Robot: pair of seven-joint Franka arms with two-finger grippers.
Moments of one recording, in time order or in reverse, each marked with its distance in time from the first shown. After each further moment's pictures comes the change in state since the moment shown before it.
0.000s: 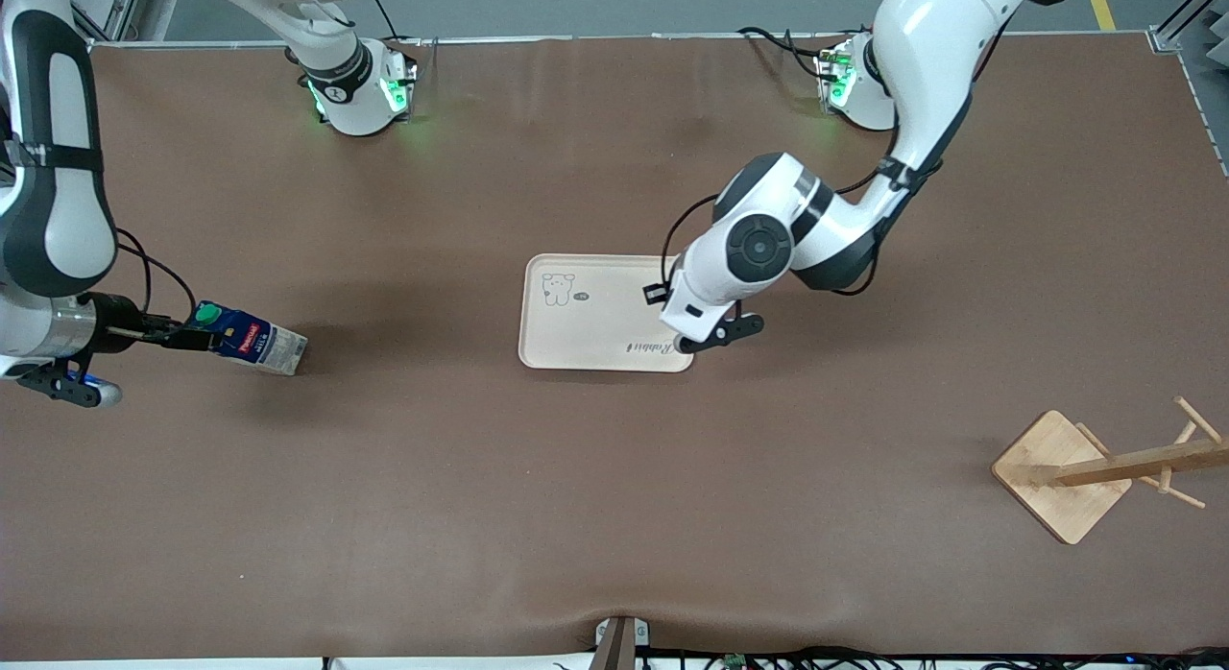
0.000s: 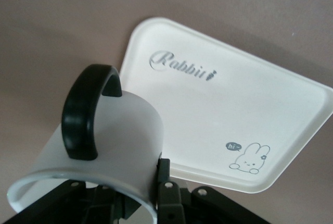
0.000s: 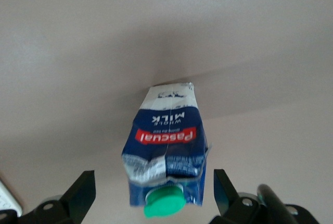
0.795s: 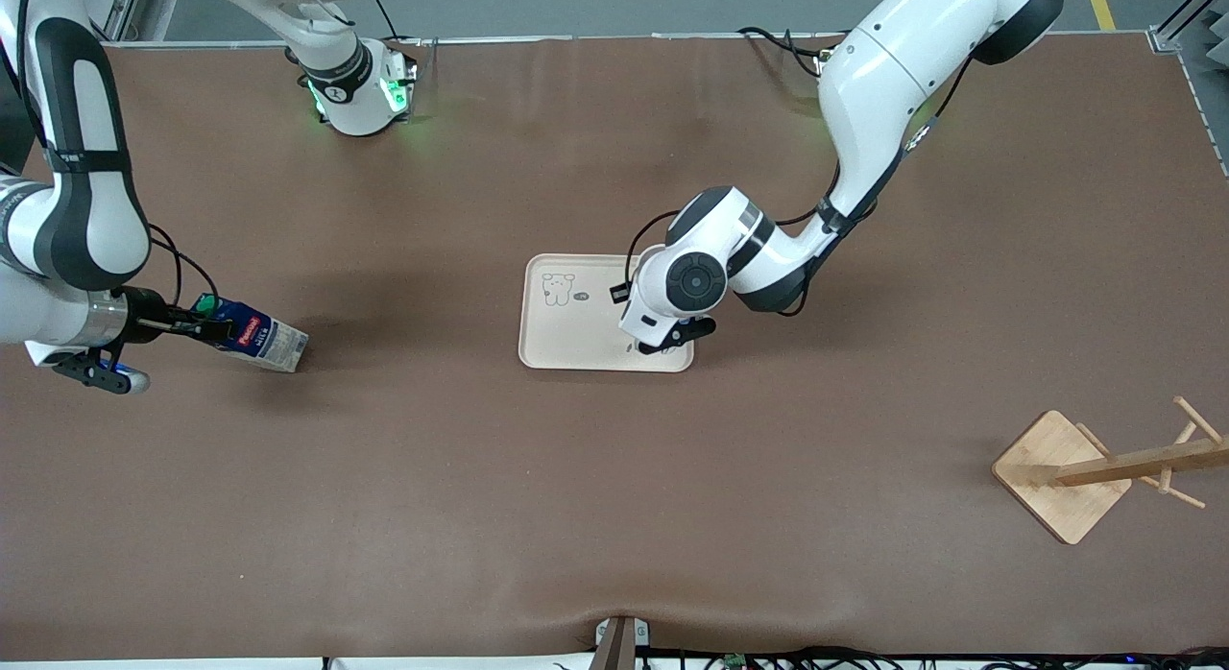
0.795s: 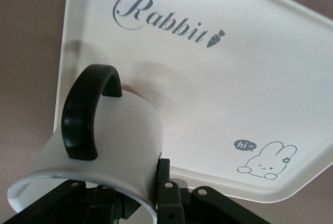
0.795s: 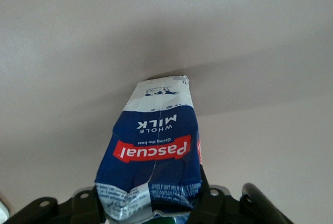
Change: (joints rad) left arm -0.077 0.178 0.003 0.086 0.003 -0.008 -0.034; right arm 0.000 -0.037 0.001 -0.106 0.000 0.023 -0.001
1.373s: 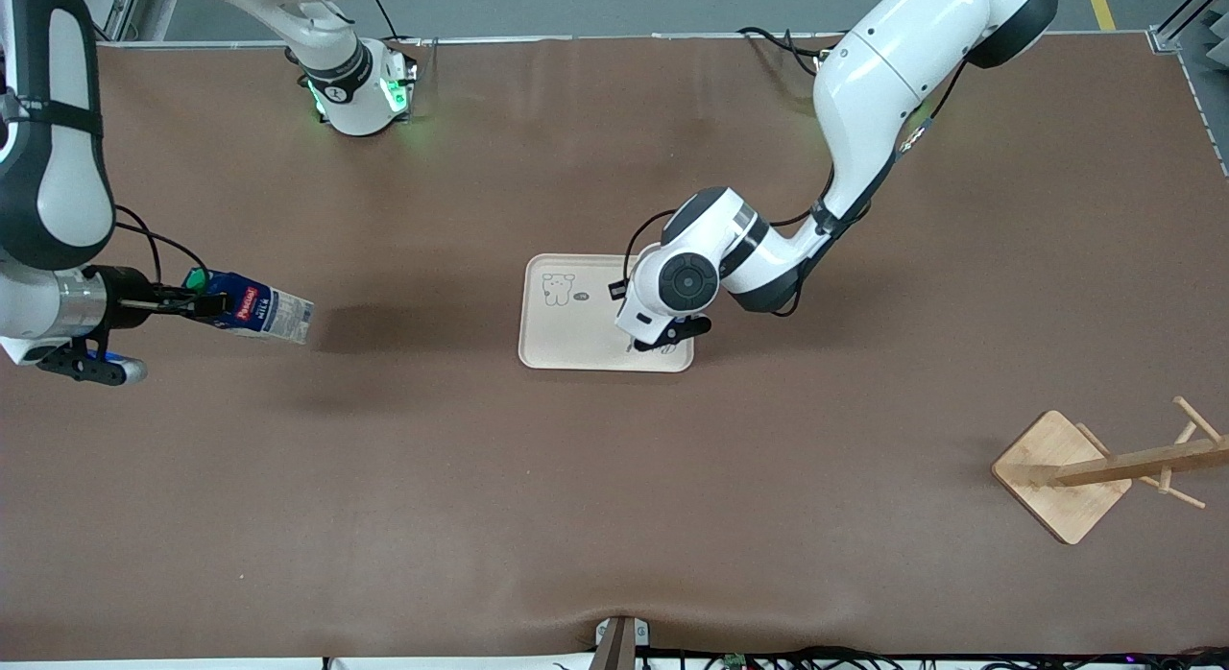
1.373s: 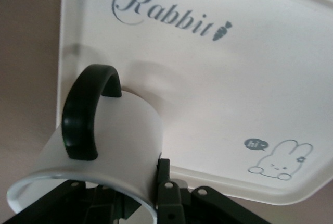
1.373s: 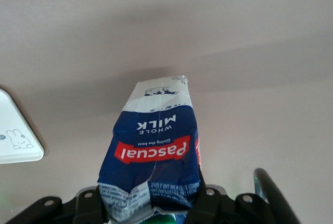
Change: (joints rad) left arm -0.006 0.009 0.000 0.006 0.039 -0.028 0.013; right arm 0.087 -0.010 0.018 0.221 0.006 -0.290 0.000
